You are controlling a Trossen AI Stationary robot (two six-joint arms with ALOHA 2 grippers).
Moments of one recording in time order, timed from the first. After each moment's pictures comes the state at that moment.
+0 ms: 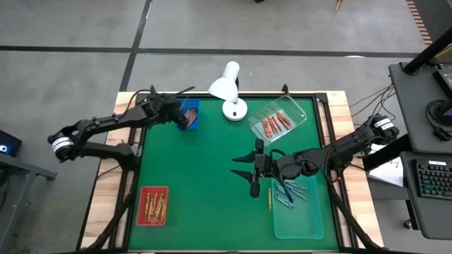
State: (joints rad) left arm 0.65 1.16 0.63 -0.29 -0.25 -0.11; right arm 0.36 1.46 0.99 0.33 0.48 0.07
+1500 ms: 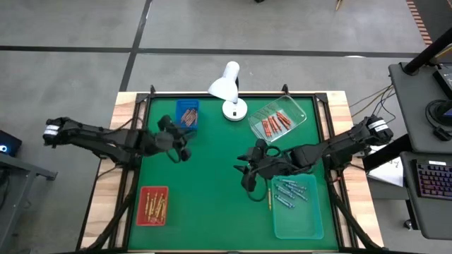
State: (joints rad) left arm -0.12 0.97 0.68 -0.33 -0.66 -0.30; right arm 0.30 1.54 1.17 -0.26 0.47 0.50
